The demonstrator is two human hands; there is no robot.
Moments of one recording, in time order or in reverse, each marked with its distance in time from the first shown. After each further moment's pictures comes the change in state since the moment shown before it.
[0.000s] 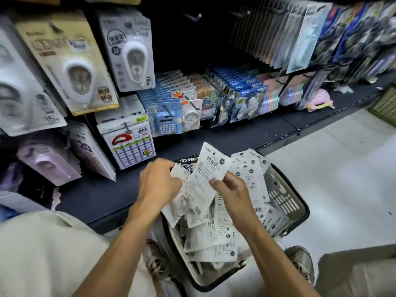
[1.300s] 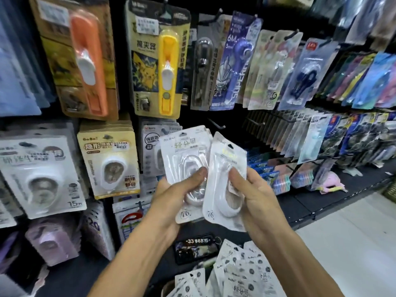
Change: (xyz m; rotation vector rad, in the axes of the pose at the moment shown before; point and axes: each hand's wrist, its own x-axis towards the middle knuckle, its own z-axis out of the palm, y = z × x) left_hand 0.056 0.076 -0.109 -1.442 -0.105 -0.013; right_hand 0.117 -0.171 0.027 0.367 -0.085 -0.080
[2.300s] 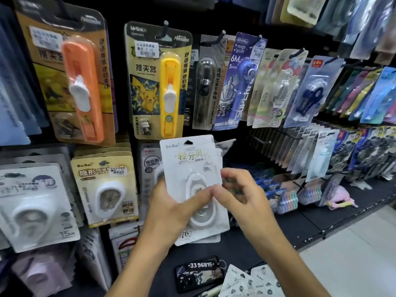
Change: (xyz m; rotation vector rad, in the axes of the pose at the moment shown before) left_hand 0.026 0.021 -0.004 0.264 -0.084 0.485; right_hand 0.030 -0.014 0.019 -0.595 -0.127 -0.327
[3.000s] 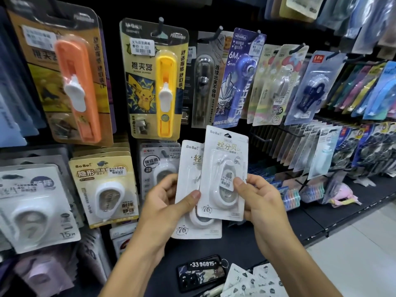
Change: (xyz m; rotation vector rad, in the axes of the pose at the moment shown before) left_hand -0.001 -0.015 -0.012 -0.145 -0.019 -0.152; right_hand -0.002 0.006 -0.008 0.413 0.195 0.259
